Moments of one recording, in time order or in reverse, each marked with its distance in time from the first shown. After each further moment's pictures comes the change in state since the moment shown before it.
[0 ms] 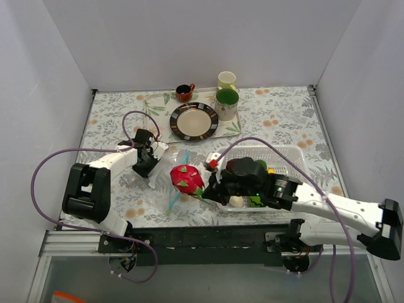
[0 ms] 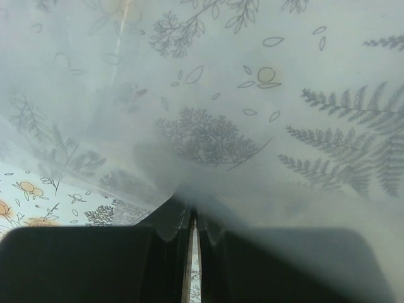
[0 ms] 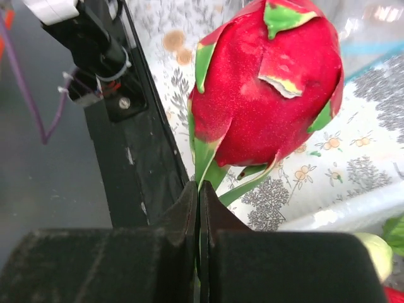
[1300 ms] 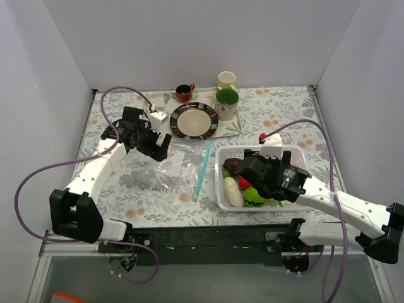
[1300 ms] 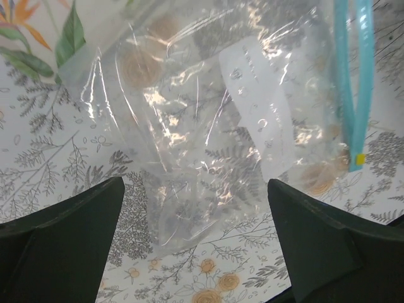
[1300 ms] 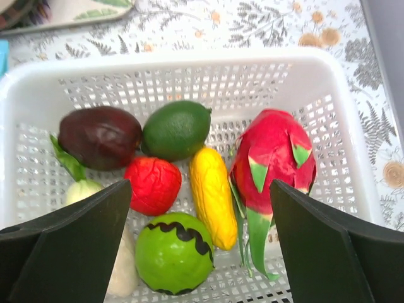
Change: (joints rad) left arm -0.001 -0.162 0.258 -0.132 0.275 -0.147; right arm -0.082 -0.066 0.090 -0.757 1.155 0.687
